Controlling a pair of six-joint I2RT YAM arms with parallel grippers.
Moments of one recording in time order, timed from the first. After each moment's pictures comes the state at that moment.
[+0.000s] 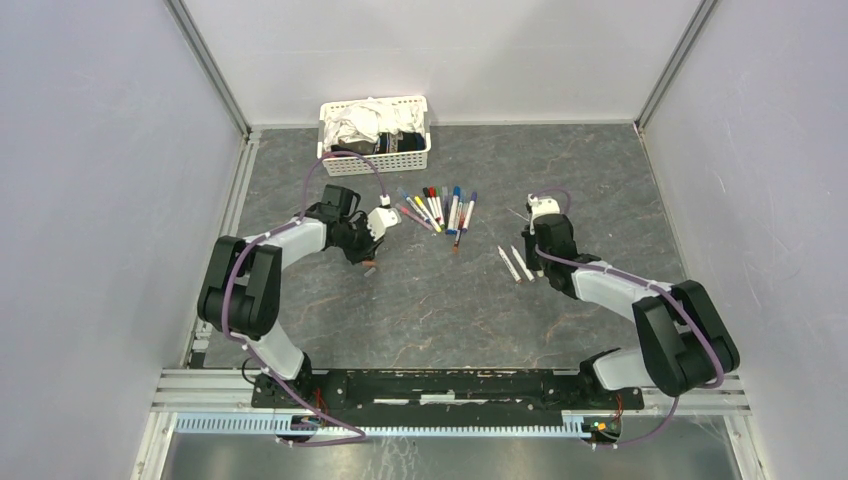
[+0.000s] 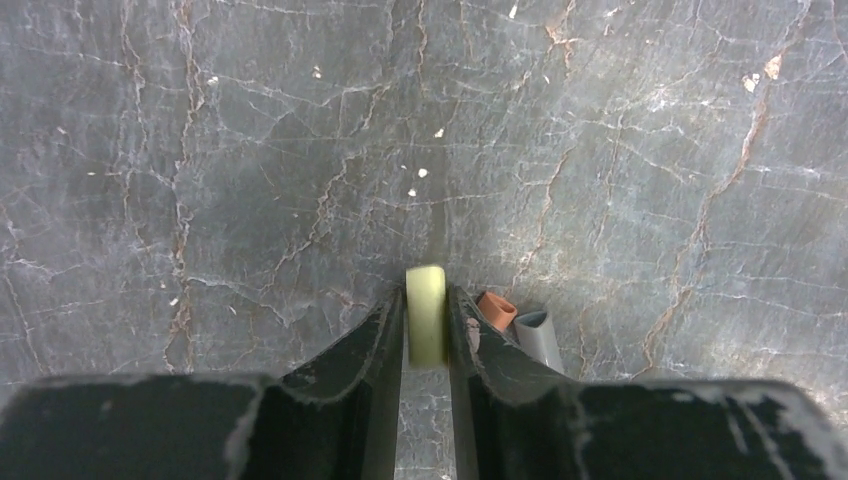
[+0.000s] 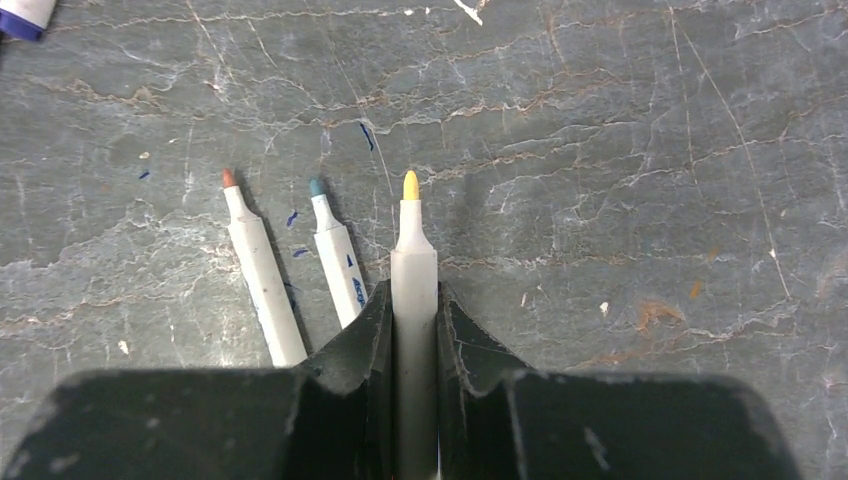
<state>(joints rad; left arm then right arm) -0.24 1.67 0.91 -0.34 0.43 0.81 0.37 1.37 0.55 0.09 0.21 0.13</state>
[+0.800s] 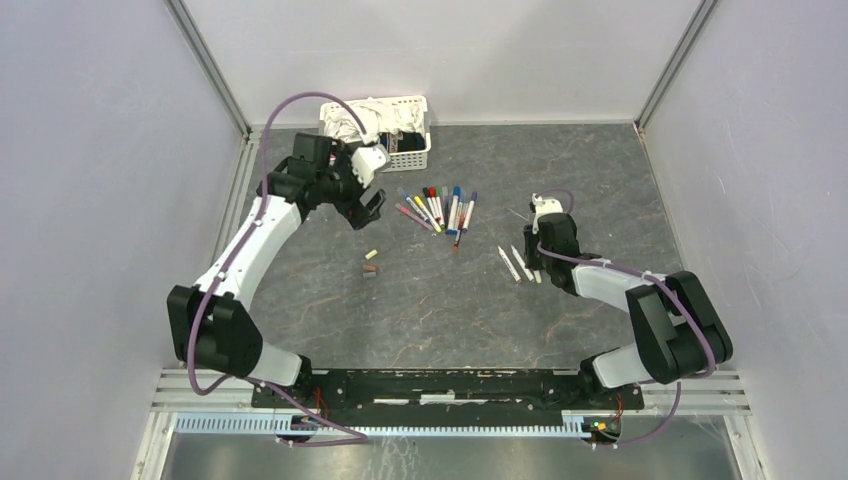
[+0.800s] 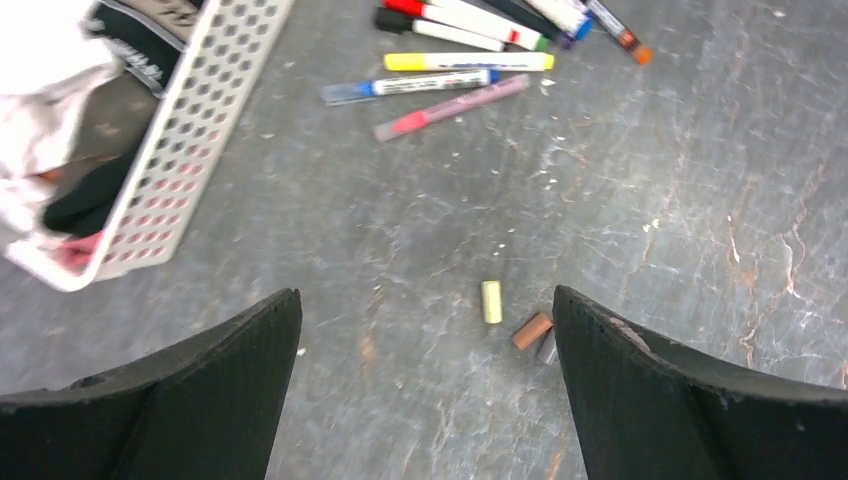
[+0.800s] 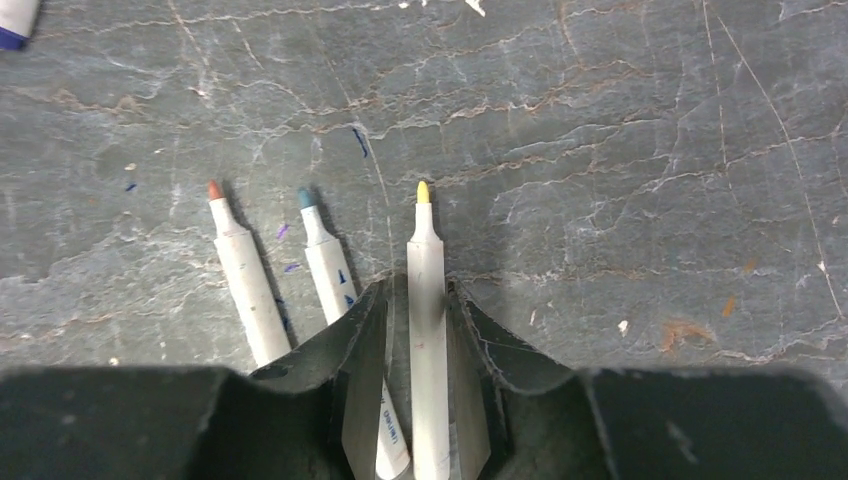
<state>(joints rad) -0.25 1.45 1.25 -0.63 0.45 0.66 0.32 1.45 0.54 0.17 0.15 0.15</state>
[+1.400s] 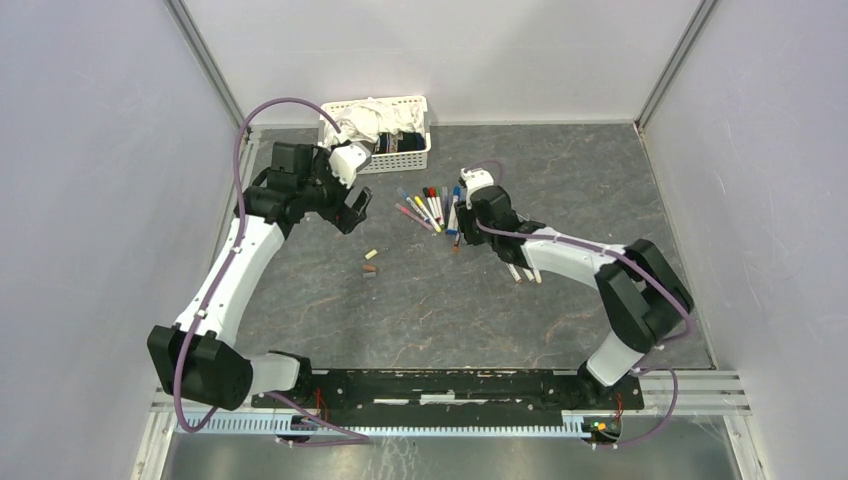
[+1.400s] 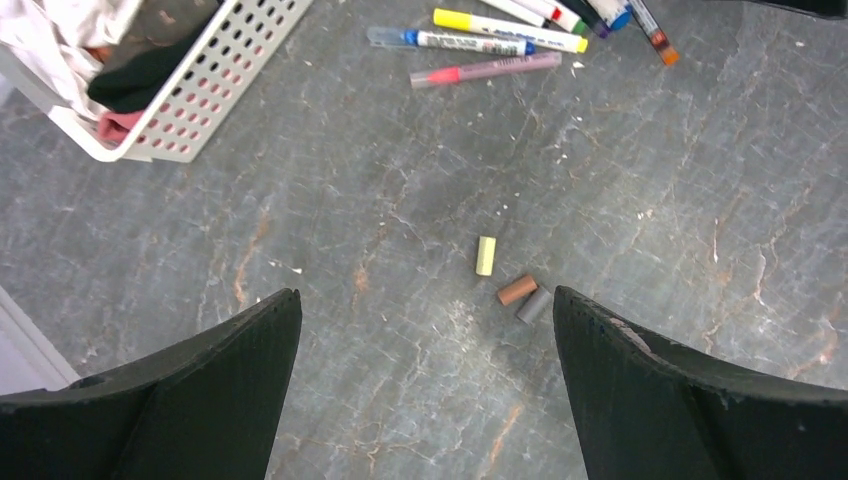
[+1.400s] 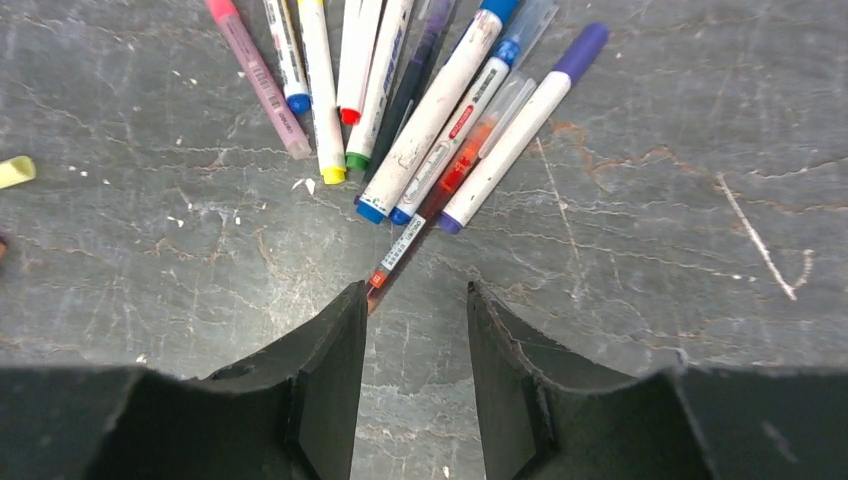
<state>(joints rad) -0.22 1.29 1.26 -0.69 0.32 0.49 0.63 1.62 0.93 0.07 0.17 0.19</state>
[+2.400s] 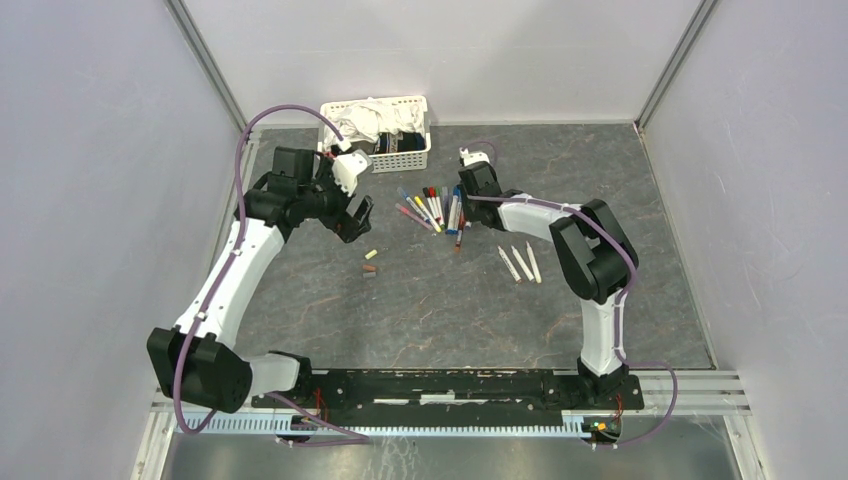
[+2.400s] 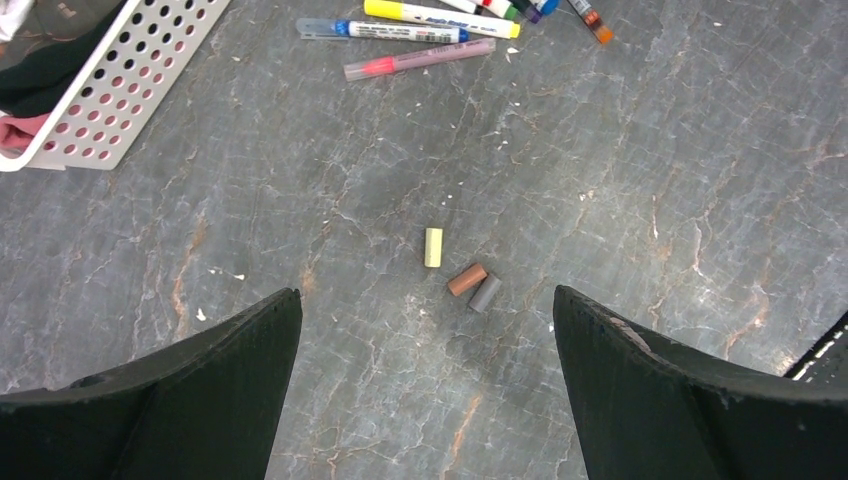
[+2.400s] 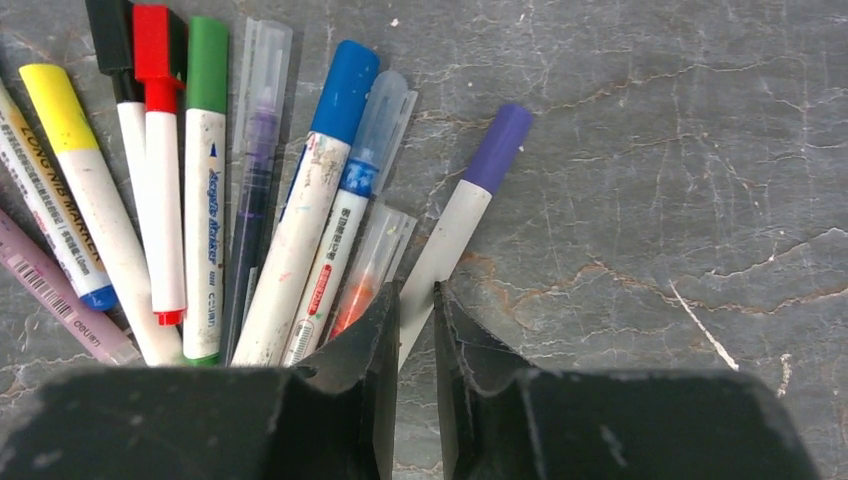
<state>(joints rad) -0.22 1.28 1.23 -0.74 0.41 0.49 0.54 2.03 1.31 -0.08 0.27 0.23</state>
